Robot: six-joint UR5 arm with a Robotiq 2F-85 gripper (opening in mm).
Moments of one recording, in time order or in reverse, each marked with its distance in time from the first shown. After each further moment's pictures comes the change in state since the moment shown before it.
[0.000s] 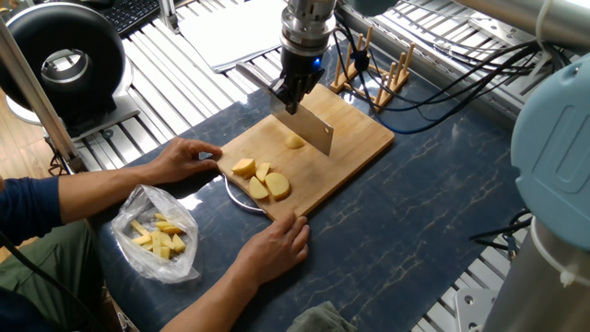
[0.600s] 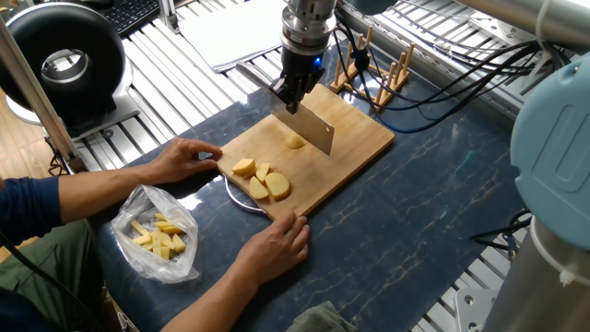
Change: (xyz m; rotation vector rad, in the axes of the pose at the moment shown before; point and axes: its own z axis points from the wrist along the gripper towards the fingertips) arm 0.001 -0.001 -0.002 0.002 0.005 -0.001
